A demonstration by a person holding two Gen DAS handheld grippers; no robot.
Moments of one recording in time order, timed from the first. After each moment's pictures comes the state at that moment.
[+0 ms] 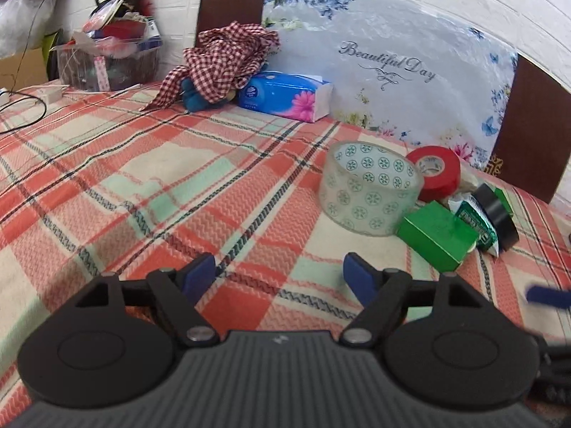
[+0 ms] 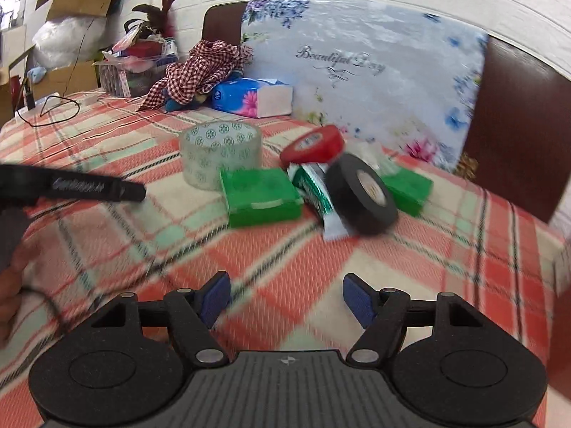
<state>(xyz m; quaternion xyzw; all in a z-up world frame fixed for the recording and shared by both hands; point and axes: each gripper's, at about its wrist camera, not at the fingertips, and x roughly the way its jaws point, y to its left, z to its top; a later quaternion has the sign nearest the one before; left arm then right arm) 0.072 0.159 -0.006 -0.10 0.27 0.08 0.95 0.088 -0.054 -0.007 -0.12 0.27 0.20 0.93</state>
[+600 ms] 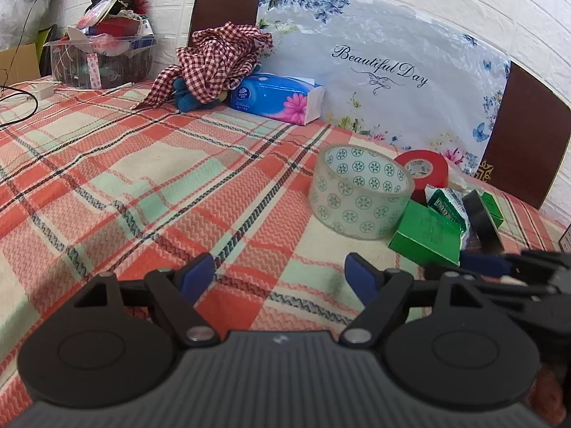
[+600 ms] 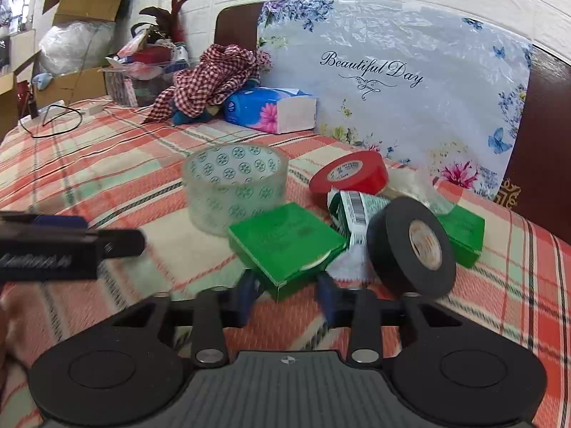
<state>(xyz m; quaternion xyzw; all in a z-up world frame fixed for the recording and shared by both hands) 0.070 0.163 -0.010 -0.11 0.26 0.07 0.96 0.120 -0.024 -0.011 -0.11 0.27 0.23 0.93</state>
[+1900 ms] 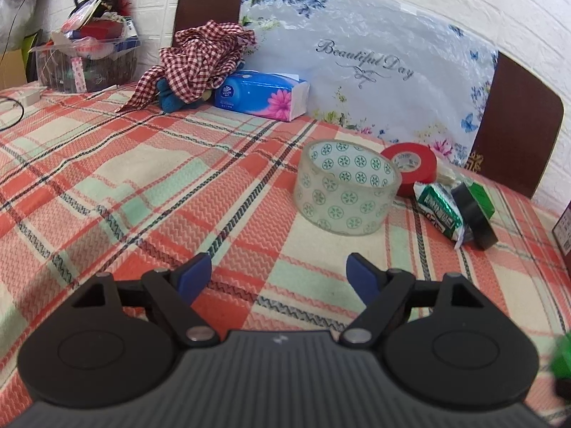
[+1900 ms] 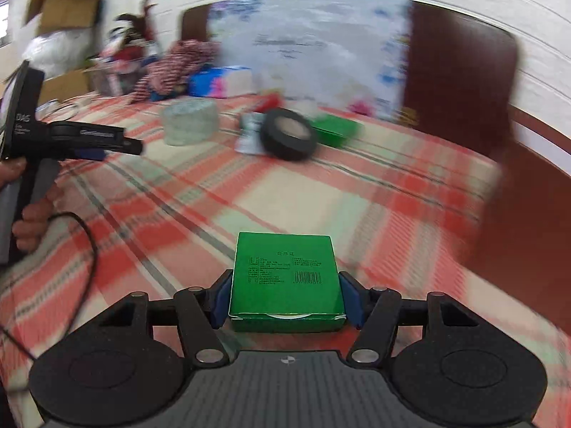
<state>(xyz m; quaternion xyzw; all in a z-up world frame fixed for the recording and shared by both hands) 0.076 0.153 -0.009 -0.09 0.27 0.05 0.96 0.000 -0.170 -0.011 -0.07 0.31 0.16 0.93</state>
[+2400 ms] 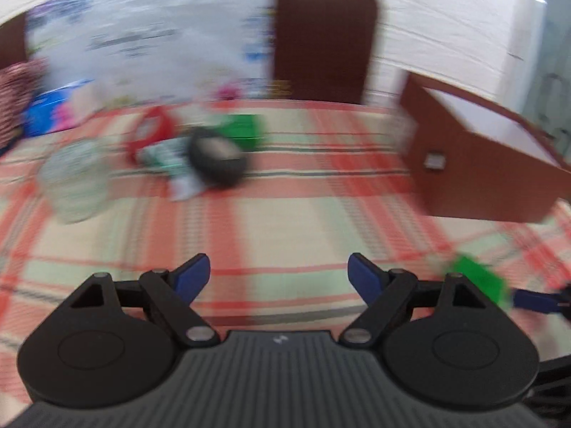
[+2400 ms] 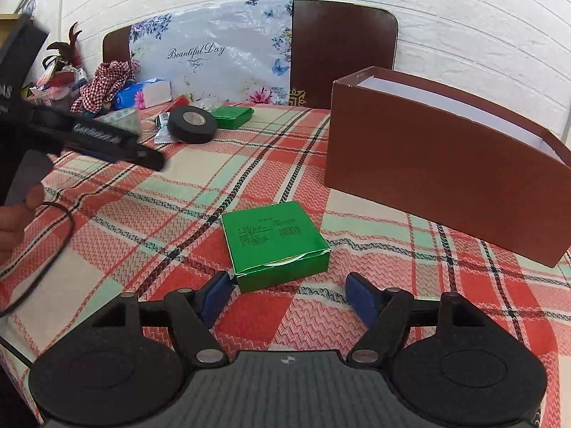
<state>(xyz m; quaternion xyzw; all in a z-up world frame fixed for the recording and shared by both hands) 0.047 -0.027 0.034 0.01 0.33 -0.20 0.92 -0.069 -0.226 -0.014 -0.04 0.30 0.05 0.95</state>
